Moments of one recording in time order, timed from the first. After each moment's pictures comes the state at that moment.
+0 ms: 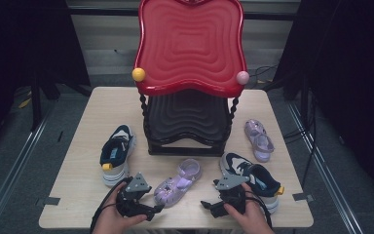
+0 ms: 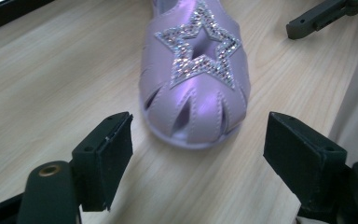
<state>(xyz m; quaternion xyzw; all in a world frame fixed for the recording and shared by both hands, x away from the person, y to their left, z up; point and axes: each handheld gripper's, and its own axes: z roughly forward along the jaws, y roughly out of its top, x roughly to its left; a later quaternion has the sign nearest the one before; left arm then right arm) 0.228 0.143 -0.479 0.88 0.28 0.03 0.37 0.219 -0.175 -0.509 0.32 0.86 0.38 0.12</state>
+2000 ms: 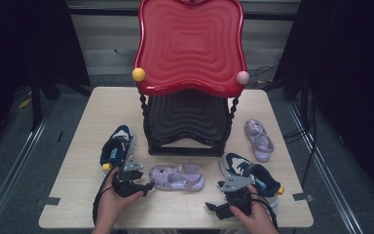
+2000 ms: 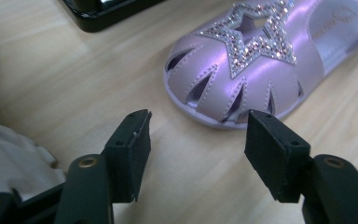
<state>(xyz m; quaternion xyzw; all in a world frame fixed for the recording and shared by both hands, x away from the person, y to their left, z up) 0.276 0.161 -0.480 0.86 0.38 0.09 0.33 0.213 -0.189 -0.509 0.31 0.86 0.38 0.12</state>
